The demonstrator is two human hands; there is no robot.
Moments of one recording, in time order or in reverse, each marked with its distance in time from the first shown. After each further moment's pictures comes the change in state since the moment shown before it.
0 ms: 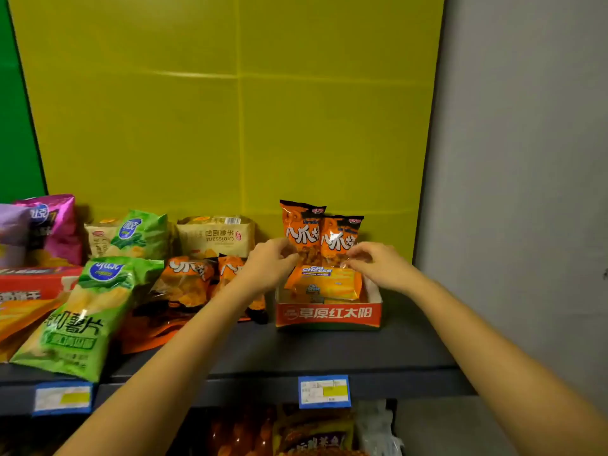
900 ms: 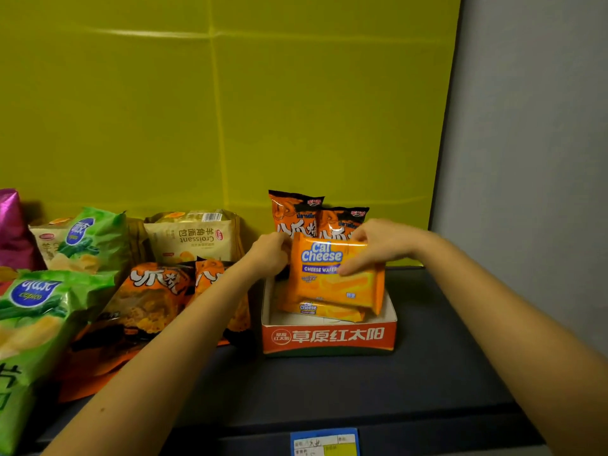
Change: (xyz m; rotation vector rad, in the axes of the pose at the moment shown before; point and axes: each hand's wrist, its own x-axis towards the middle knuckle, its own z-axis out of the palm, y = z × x) left_hand 0.099 -0.039 0.046 0.056 -0.195 -0.092; right_hand 0.076 0.009 -0.022 -0.216 -0.337 0.049
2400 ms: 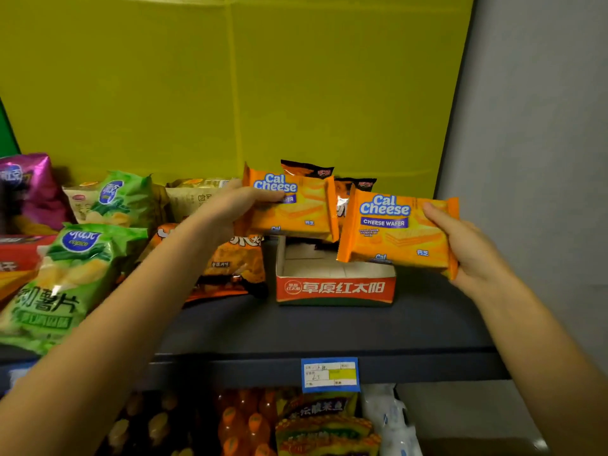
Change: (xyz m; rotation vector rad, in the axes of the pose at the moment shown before) left_hand -0.077 0.007 -0.066 -0.913 0.048 -0.246; right_hand -0.091 0.032 0.044 1.436 0.505 0.121
